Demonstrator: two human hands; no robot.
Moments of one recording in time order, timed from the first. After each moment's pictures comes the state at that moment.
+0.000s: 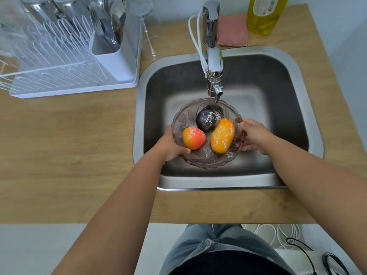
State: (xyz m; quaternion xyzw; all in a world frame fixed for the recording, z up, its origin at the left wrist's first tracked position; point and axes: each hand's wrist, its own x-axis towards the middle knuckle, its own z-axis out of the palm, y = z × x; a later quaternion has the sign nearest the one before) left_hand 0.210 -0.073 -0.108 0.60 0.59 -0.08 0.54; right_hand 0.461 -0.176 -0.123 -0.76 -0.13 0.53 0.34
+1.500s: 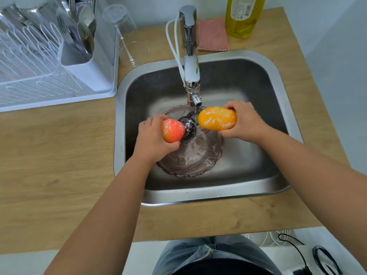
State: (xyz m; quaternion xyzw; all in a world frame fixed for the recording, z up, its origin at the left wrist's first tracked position) left_hand 0.232 -0.058 -0.092 0.82 0.50 0.05 0.28; right_hand 0.495 -0.160 -0.096 -0.79 -0.51 0.26 0.21
